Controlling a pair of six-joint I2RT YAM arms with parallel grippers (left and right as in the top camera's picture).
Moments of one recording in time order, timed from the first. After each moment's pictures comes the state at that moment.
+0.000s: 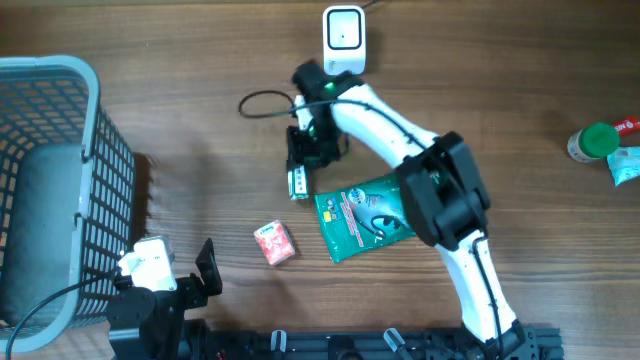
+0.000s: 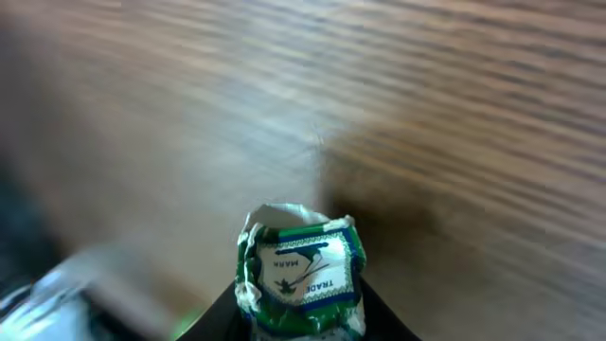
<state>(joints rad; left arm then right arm) 0.08 0.01 0.48 -1.02 -0.01 -0.13 0.58 2.39 1.91 -1.02 -0.57 0.41</state>
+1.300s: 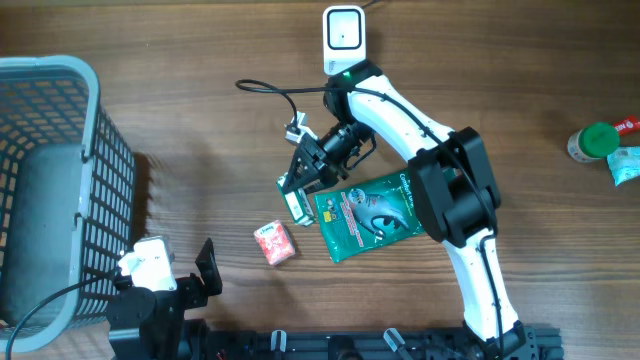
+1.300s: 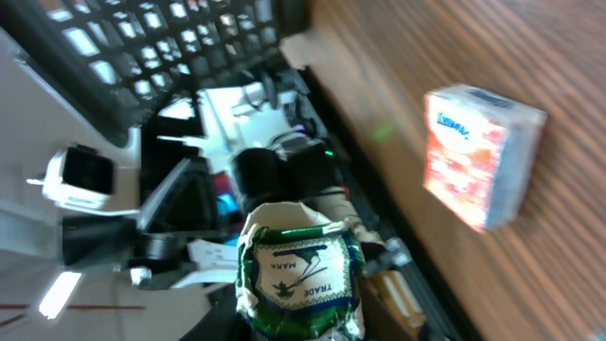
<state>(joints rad) 0.08 0.01 0.48 -1.02 -0.01 -0.13 0.53 2.36 1.92 -1.61 -1.14 -0.24</state>
